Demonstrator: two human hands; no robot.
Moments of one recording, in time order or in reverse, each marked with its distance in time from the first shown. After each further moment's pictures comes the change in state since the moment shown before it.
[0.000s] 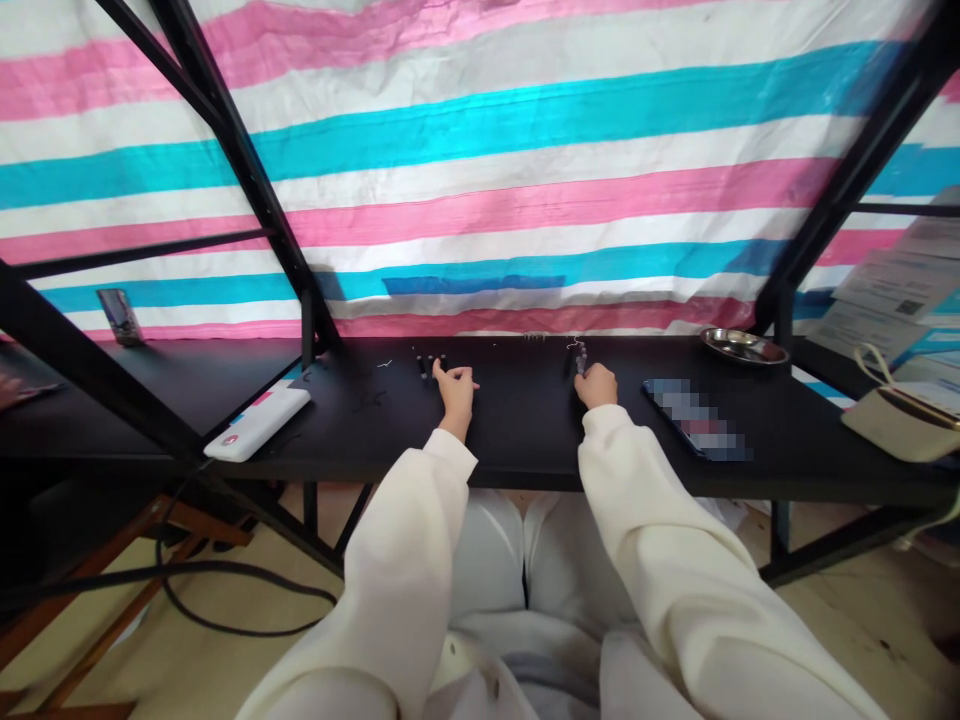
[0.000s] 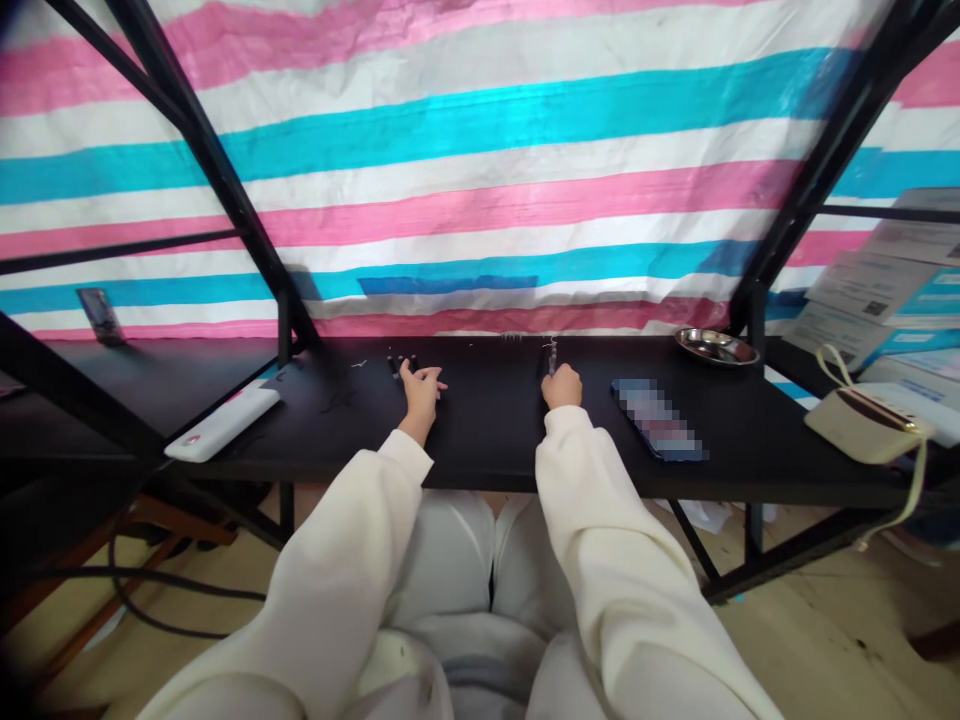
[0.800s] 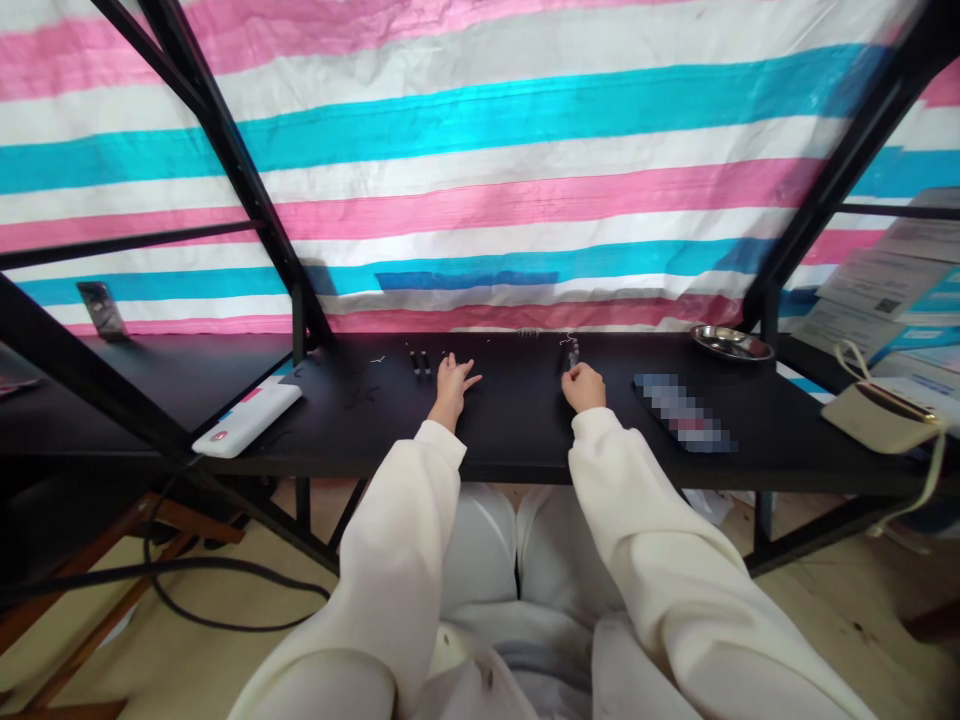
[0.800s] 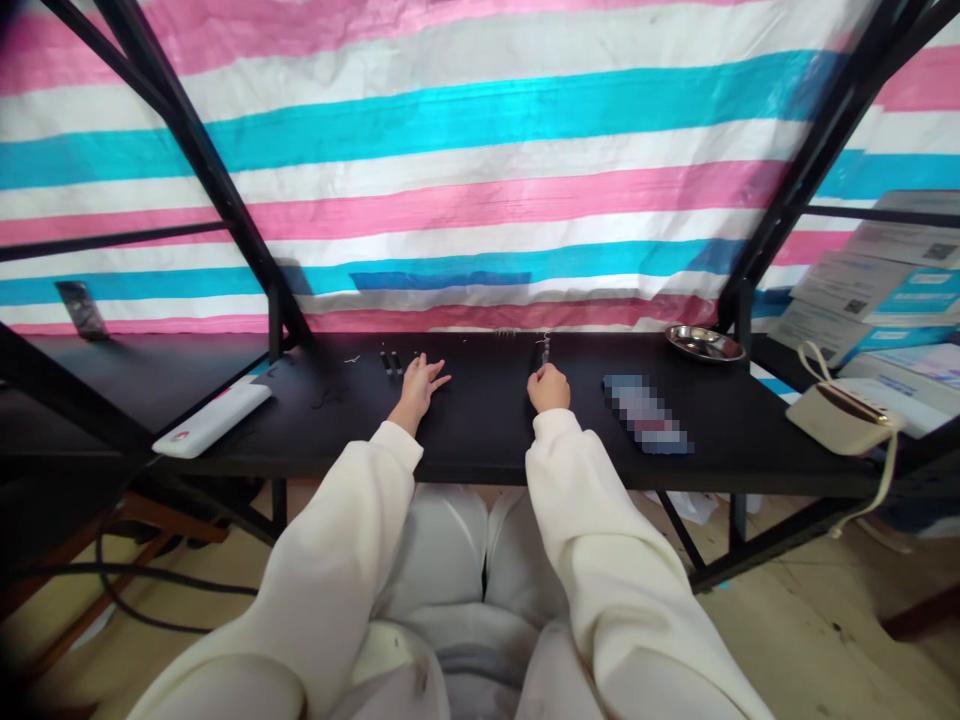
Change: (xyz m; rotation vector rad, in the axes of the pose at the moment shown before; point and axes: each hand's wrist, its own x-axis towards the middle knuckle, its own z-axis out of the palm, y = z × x) left_hand 0.012 0.001 0.005 -0.323 -0.093 -0.125; right_hand -0.022 -0.004 -0.005 0.078 -0.007 -0.069
